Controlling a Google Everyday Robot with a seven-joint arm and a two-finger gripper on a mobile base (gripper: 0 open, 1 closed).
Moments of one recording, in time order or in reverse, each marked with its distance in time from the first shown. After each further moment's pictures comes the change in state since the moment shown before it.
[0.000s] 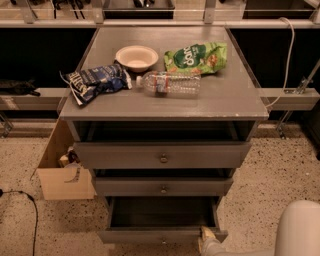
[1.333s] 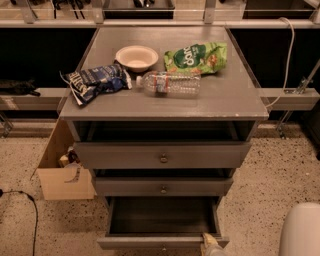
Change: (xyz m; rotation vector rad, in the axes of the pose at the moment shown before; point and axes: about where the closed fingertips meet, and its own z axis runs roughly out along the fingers) arm 0.014 0.016 -0.017 -0.012 0.021 -0.021
